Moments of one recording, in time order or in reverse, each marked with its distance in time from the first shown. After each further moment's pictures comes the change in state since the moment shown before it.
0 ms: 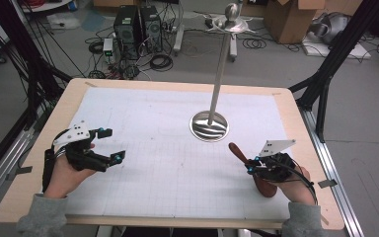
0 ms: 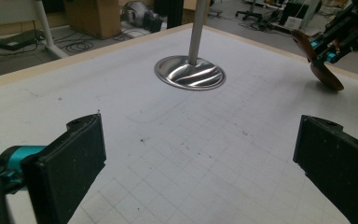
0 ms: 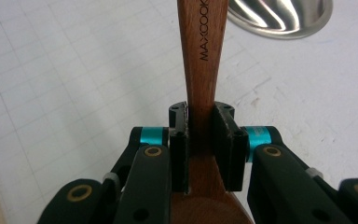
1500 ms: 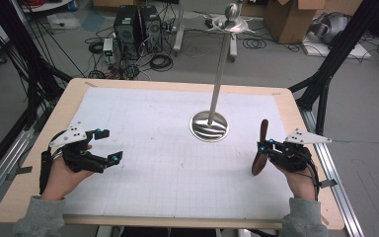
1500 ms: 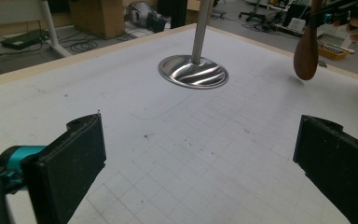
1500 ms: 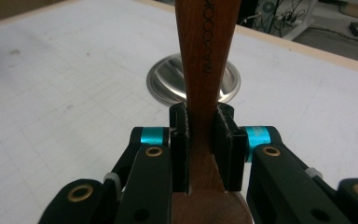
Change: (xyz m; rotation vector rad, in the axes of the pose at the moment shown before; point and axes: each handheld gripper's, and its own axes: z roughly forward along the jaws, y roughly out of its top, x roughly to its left) left arm 0.000 -0.003 -0.007 -0.002 0.014 -0.007; right arm -0.027 -0.009 -0.027 -0.363 -0.128 0.240
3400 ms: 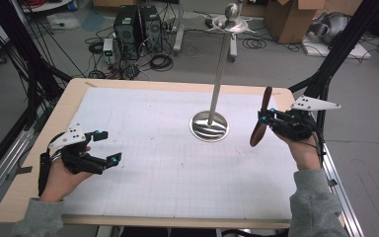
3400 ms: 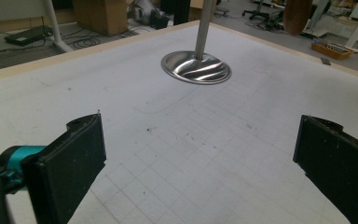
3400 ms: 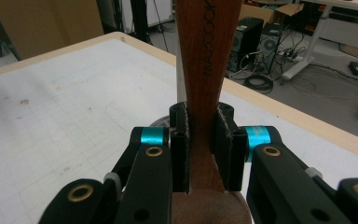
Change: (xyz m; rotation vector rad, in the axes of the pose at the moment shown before) left arm 0.000 -0.005 -0.003 0.006 0.015 -0.010; right arm -0.021 0.079 0.005 -0.087 0.036 -0.055
